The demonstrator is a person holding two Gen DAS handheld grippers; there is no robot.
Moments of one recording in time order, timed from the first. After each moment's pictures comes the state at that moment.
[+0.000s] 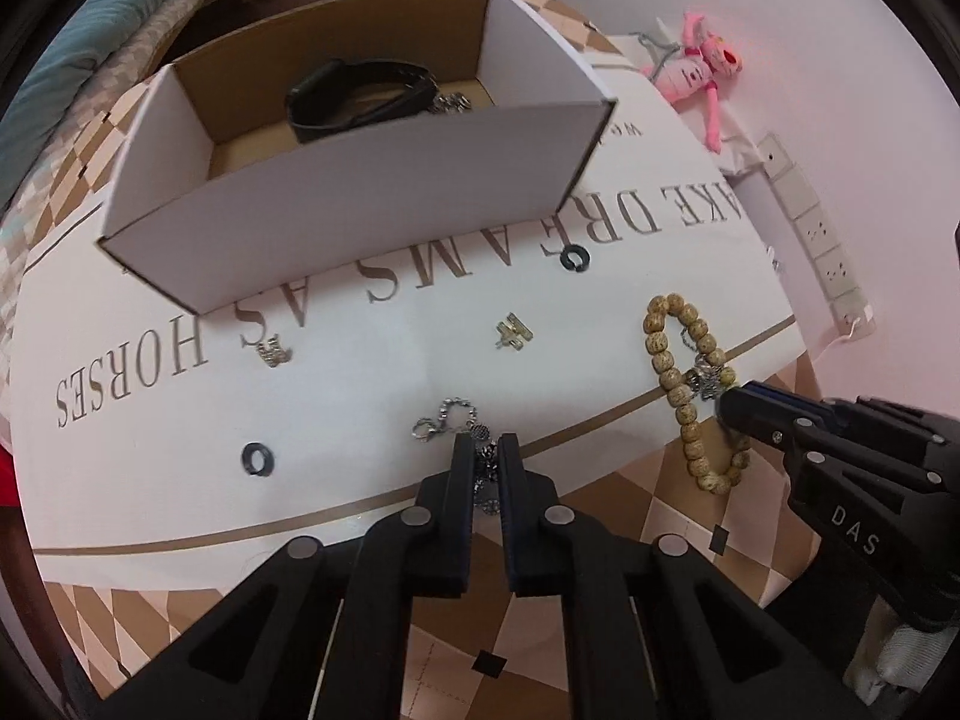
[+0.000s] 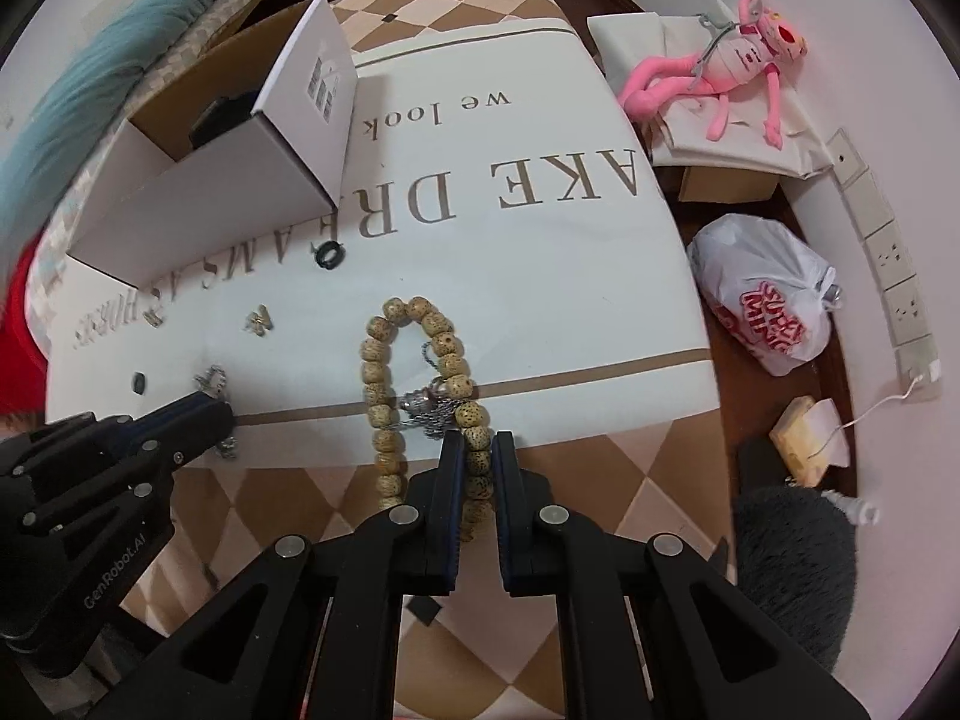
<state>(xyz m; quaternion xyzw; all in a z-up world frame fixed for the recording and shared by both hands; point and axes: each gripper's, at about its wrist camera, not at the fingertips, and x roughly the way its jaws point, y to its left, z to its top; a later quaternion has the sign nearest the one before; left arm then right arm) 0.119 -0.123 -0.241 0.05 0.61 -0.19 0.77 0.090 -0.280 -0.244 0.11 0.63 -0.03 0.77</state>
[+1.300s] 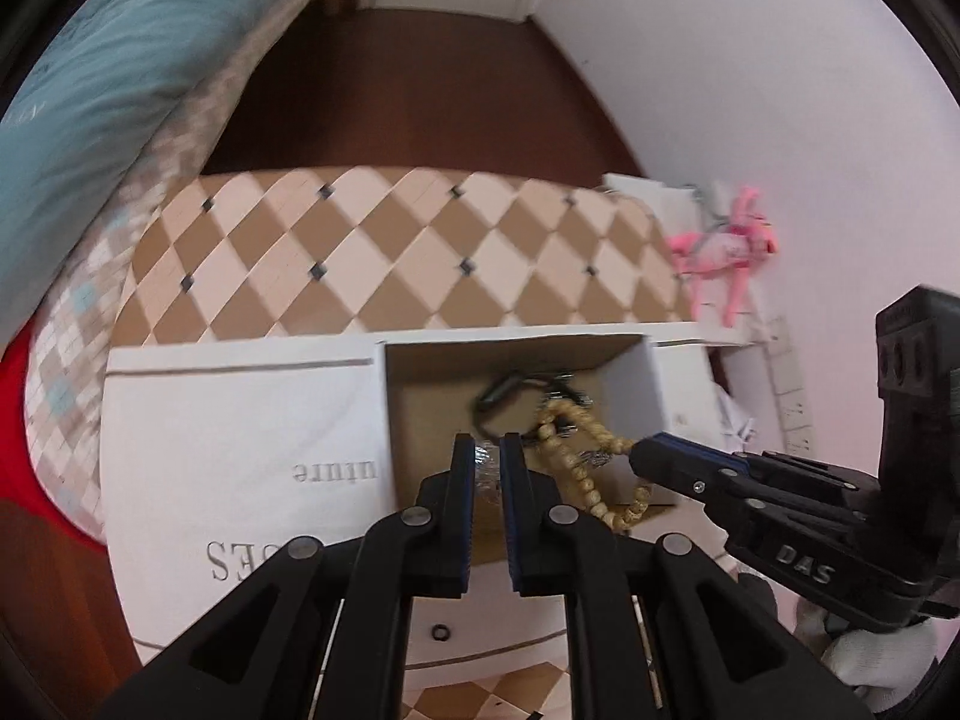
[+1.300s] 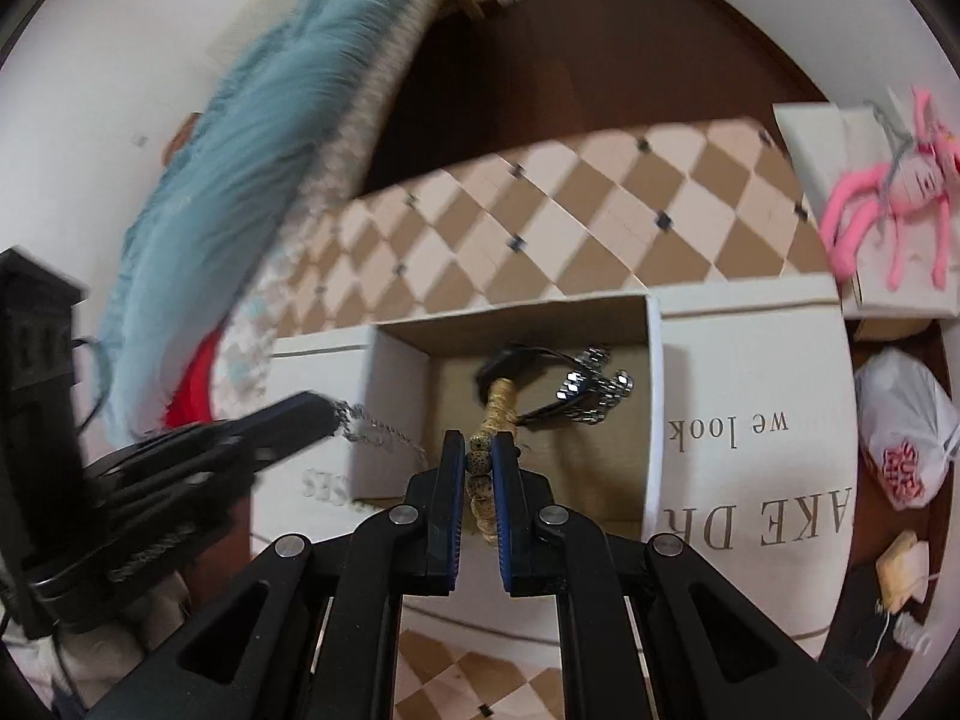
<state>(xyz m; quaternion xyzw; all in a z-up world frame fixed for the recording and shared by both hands) 0.256 -0.029 -0.135 -0.06 0.58 -0.15 0.80 0.254 -0.209 -0.155 0.17 0.59 0.13 0.78</state>
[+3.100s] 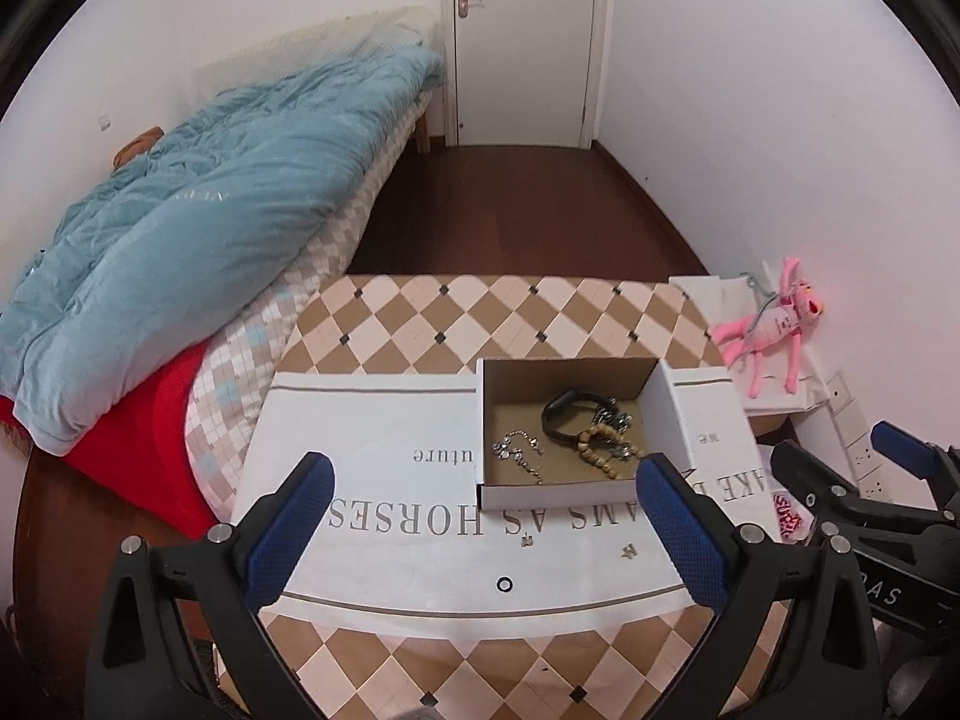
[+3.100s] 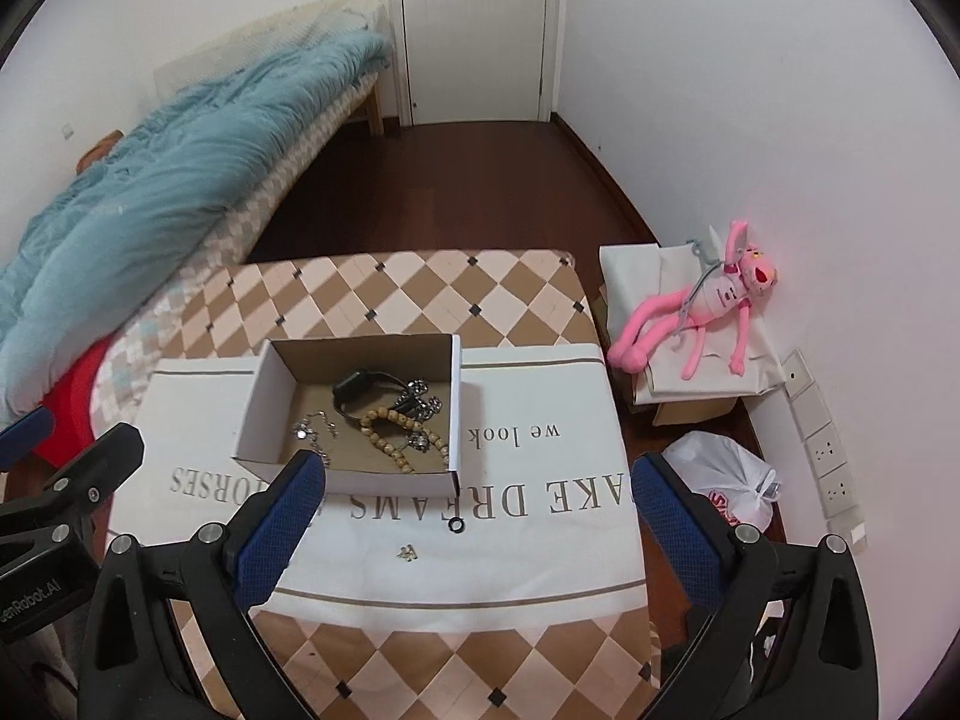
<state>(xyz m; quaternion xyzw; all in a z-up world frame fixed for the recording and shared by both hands) 0.115 -0.019 -0.056 0.00 0.42 -0.04 0.91 0.122 -0.215 -0.061 0.01 0.45 -0.04 0.89</state>
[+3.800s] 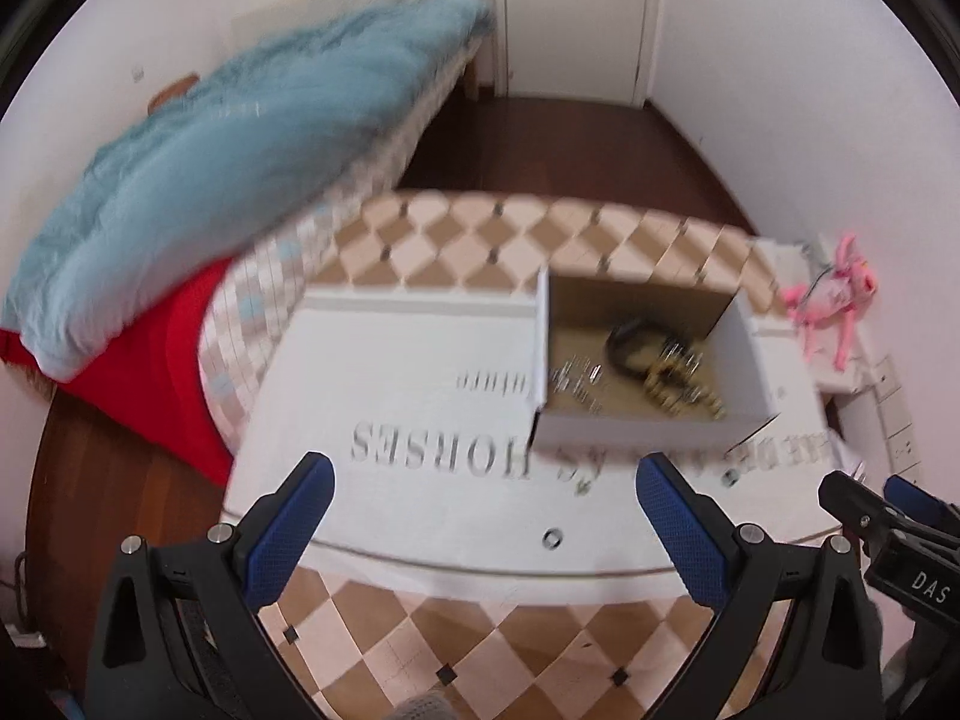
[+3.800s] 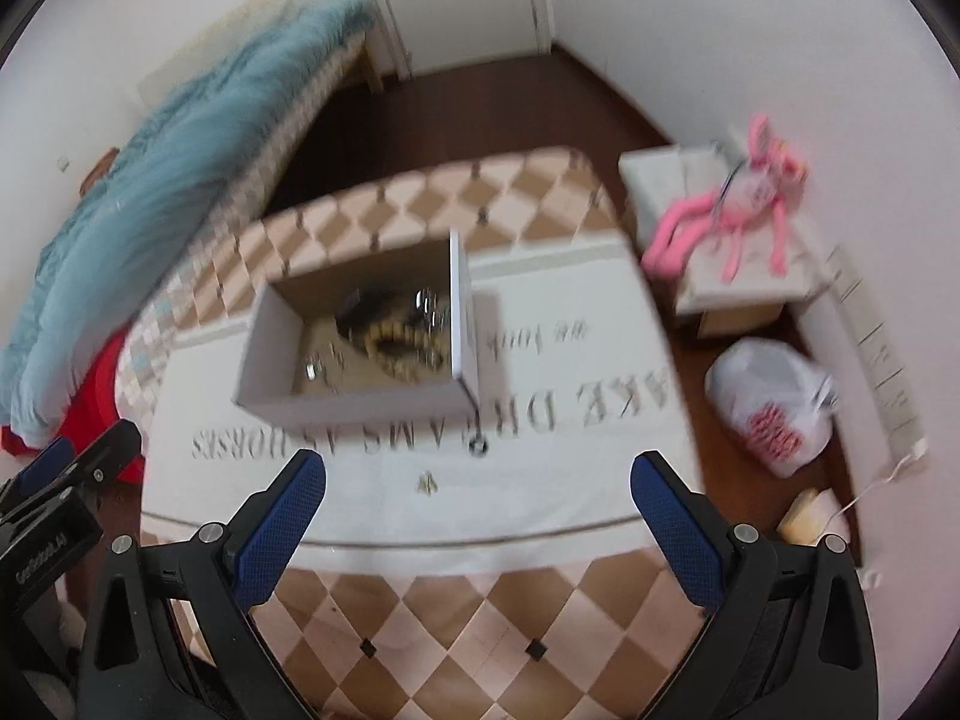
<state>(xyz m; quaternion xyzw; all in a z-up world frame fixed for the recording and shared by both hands) 0.119 0.000 -0.132 0.00 0.49 0.03 0.87 0.115 -0.241 -0.131 0.11 0.52 -0.01 0.85</state>
